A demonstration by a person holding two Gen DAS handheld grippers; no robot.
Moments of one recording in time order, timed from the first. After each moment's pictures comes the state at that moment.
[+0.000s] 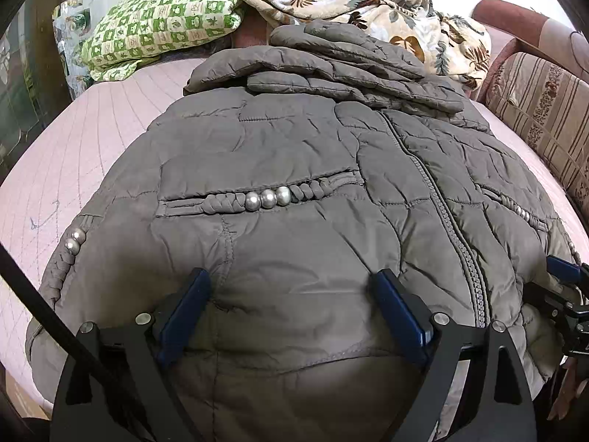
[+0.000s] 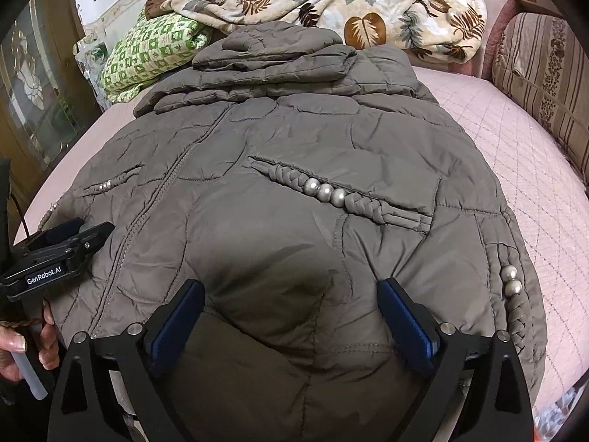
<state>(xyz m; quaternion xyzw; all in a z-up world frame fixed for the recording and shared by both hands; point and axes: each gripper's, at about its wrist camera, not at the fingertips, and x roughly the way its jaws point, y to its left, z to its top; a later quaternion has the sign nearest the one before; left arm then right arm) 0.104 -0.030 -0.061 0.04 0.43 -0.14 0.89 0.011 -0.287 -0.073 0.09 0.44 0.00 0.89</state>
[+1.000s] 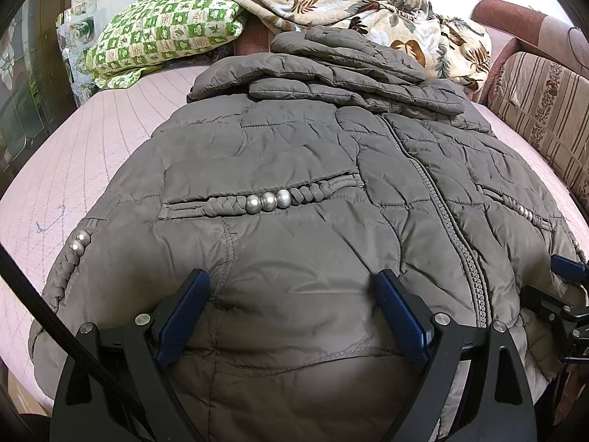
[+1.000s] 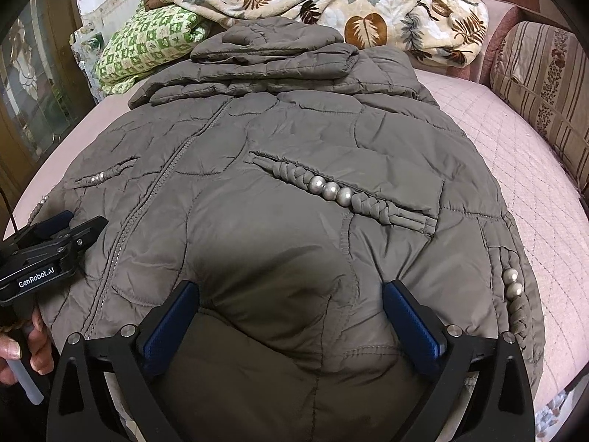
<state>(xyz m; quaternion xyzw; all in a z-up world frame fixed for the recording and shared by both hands) 0.100 -0.032 -0.061 0.05 0.42 -0.14 0.90 0.017 -0.278 -0.074 0.07 0.45 -0.02 0.89</state>
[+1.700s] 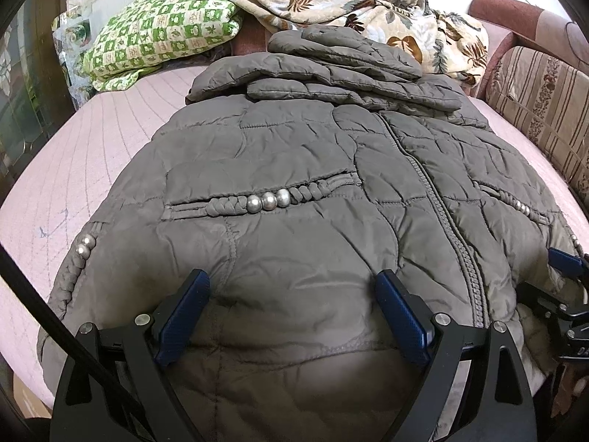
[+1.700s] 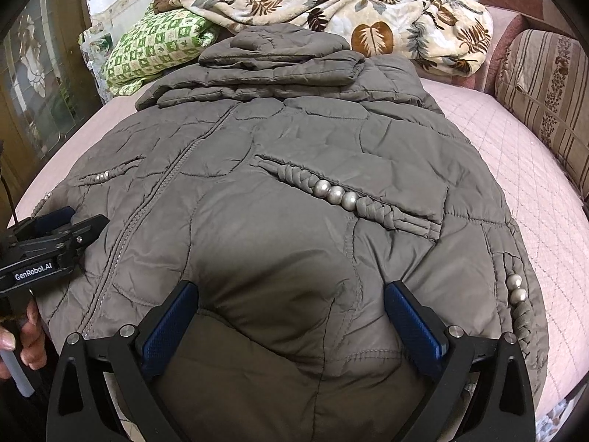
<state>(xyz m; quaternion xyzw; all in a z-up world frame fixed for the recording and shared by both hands) 0.097 -0.031 -0.055 0.06 0.43 -0.14 0.89 0.012 -0.276 -0.076 0.06 0.43 0.00 0.90</state>
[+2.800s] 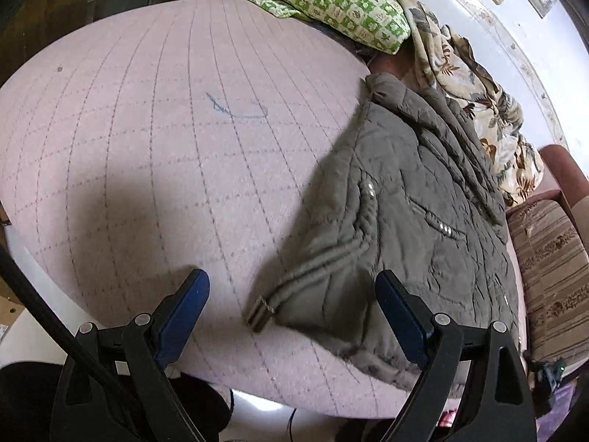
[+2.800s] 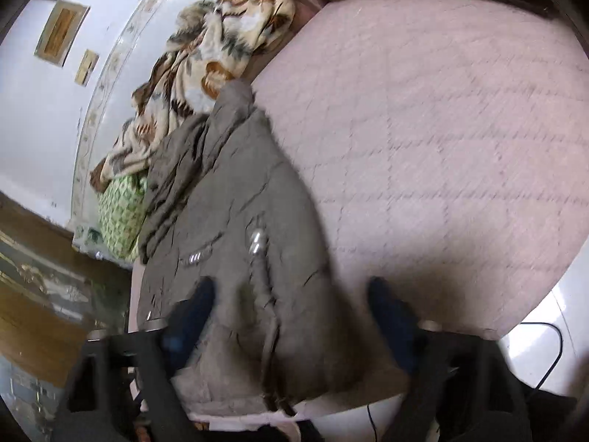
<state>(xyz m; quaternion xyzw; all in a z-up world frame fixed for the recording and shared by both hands) 0.061 0.183 -0.051 -0.21 0.48 -0.06 0.85 -0.091 -0.446 -0.089 0.47 0.35 -0.04 0.81</state>
